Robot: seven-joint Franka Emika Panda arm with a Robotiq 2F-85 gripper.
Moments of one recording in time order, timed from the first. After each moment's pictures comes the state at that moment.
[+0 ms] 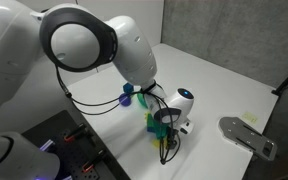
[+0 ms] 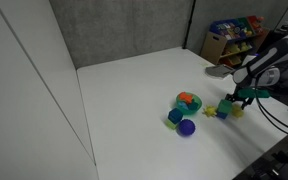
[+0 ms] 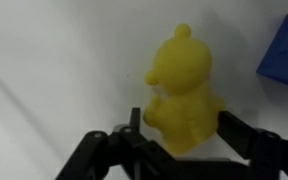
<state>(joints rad) -0.26 0.87 -0.16 -1.90 0.12 2.57 0.19</state>
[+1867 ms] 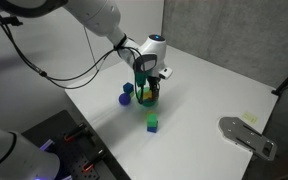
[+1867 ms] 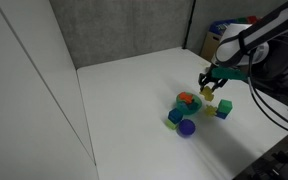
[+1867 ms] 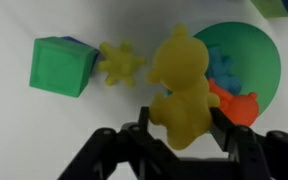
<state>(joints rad) 0.02 0.54 -0.09 -2.02 0.17 2.57 0.40</state>
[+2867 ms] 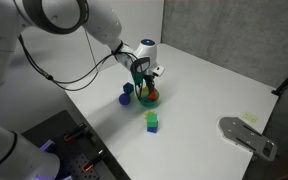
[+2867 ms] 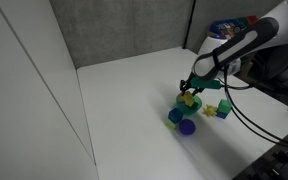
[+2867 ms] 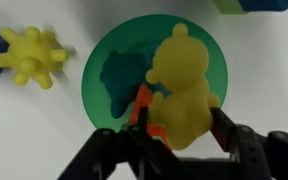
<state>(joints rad) 0.11 0.73 -0.05 -1.85 0.19 2.68 0.43</state>
